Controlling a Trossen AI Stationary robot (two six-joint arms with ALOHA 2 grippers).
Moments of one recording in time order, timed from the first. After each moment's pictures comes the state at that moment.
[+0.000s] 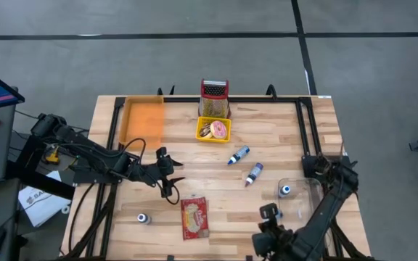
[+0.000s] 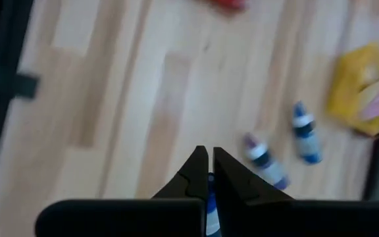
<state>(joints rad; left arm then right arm) -0.39 1.17 0.61 -0.09 -0.54 -0.27 0.91 2.06 2.00 -1.57 0.54 0.62</state>
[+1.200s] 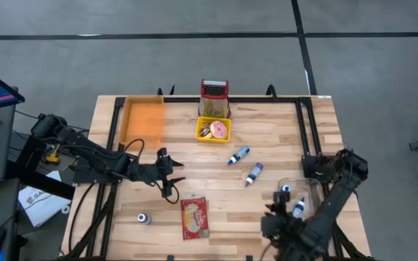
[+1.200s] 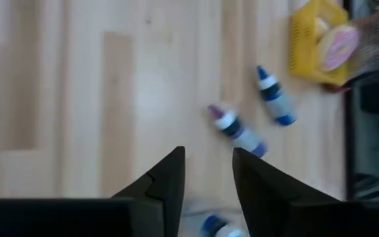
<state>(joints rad) -0.38 1.17 0.51 0.08 -0.53 -0.25 0.94 1.90 1.73 -1.57 0.64 0.88</state>
